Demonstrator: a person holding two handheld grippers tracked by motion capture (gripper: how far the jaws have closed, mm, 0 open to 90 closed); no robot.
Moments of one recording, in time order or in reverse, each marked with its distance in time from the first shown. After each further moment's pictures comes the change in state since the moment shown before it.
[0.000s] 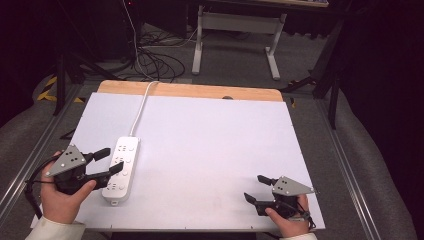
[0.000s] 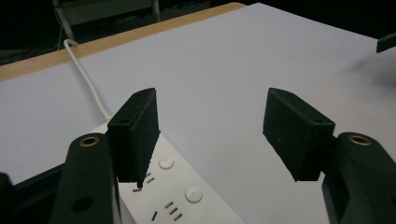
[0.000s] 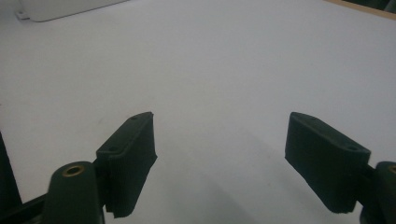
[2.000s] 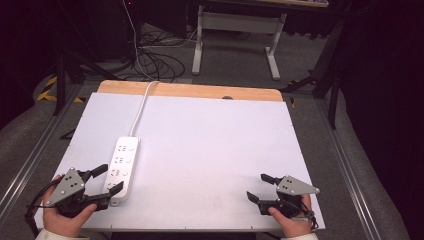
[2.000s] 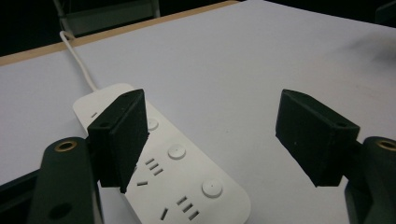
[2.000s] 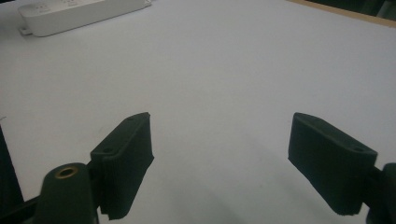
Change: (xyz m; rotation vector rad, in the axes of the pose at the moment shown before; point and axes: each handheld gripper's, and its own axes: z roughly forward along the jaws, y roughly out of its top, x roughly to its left) left arm -0.020 -0.052 -0.005 -0.050 0.018 0.014; right arm -0.004 0.001 -0.007 -0.034 -0.003 0.027
